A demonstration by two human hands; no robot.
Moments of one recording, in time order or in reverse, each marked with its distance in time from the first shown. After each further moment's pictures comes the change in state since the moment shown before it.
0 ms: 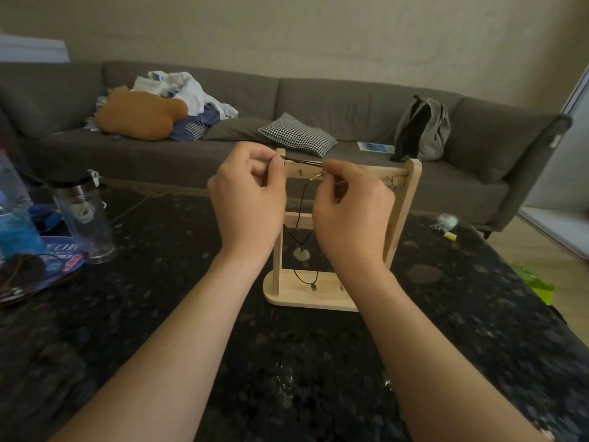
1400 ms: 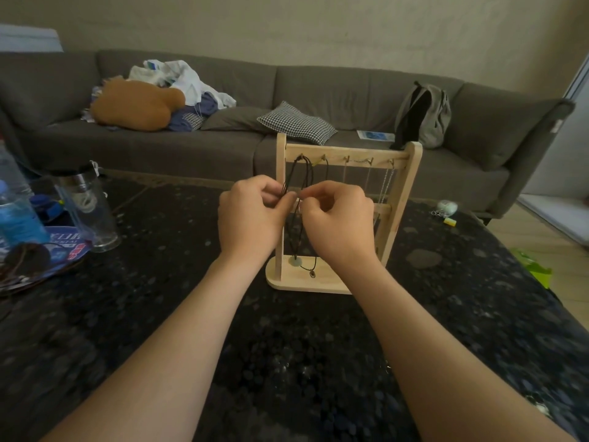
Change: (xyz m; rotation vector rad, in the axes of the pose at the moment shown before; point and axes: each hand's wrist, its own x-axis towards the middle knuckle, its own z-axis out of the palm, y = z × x) left_hand -0.028 -0.038 -0.006 0.145 -0.317 -0.124; right_hand -0.025 0.013 0.006 0.146 -0.313 0.258
